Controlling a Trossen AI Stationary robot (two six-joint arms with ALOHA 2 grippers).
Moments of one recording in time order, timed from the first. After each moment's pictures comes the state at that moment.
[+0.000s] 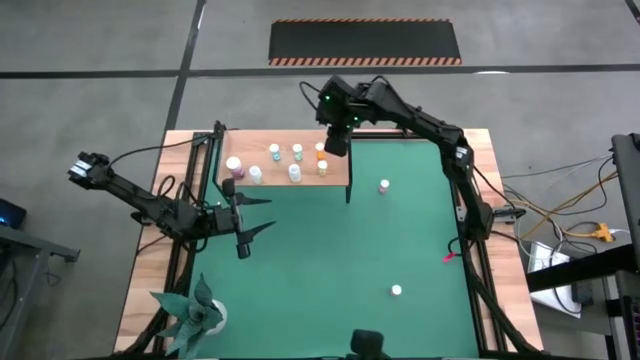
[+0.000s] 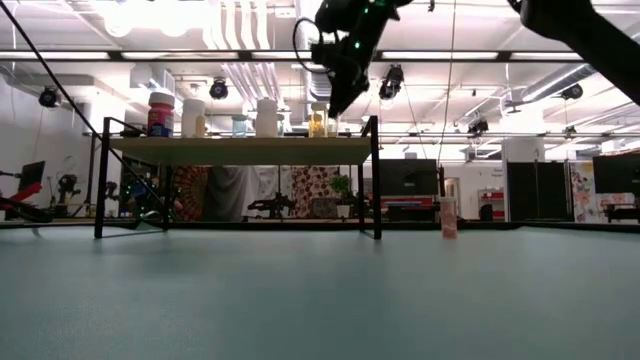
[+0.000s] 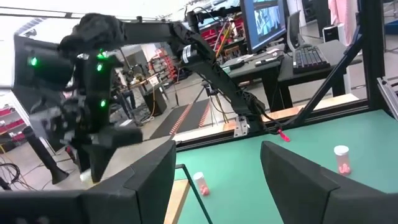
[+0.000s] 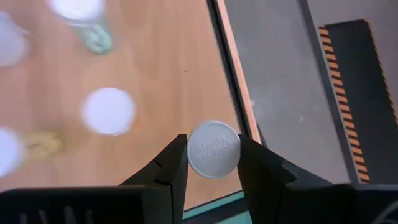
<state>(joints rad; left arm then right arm) -0.46 0.82 0.58 0.33 -0.69 0.36 -0.47 2.15 2.35 -1.23 0.07 -0.31</state>
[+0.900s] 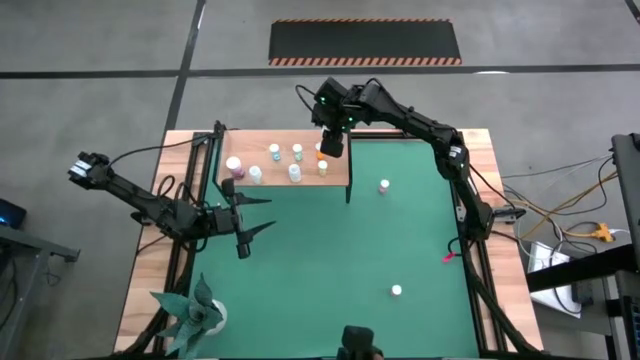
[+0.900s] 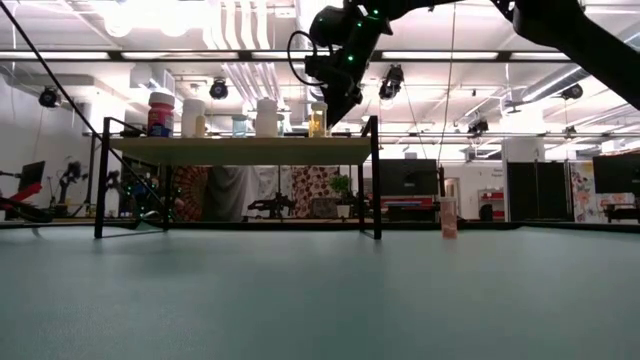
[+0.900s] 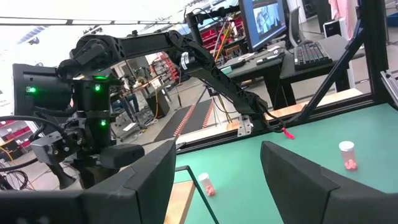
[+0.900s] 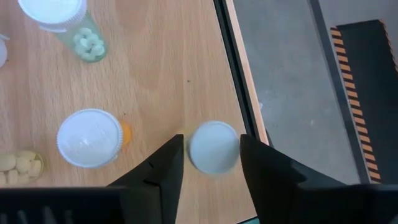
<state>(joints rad) -0.46 0.82 0.58 0.33 -0.69 0.40 -0.48 2.20 2.35 -1.19 0.03 -0.32</state>
